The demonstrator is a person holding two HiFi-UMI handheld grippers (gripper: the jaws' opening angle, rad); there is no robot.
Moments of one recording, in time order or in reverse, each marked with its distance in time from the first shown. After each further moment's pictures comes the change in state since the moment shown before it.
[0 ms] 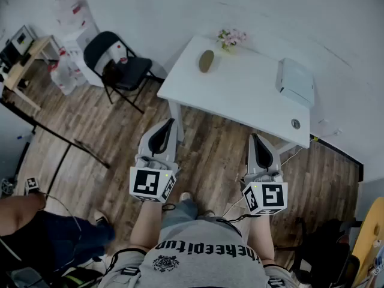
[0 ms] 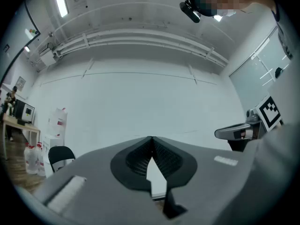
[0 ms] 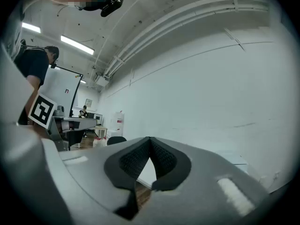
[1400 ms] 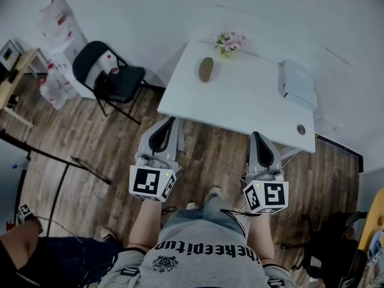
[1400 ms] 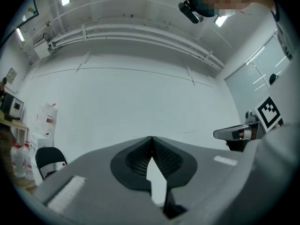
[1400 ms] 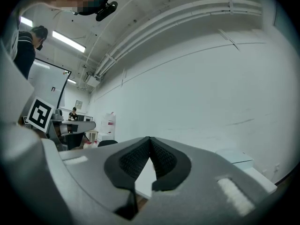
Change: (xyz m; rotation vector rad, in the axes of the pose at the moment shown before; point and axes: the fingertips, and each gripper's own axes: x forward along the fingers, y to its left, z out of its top) left arm 0.068 0.073 -0.012 -0.010 -0.004 -0.098; right arm 0.087 0.011 -0.006 0.038 -0.021 -0.098
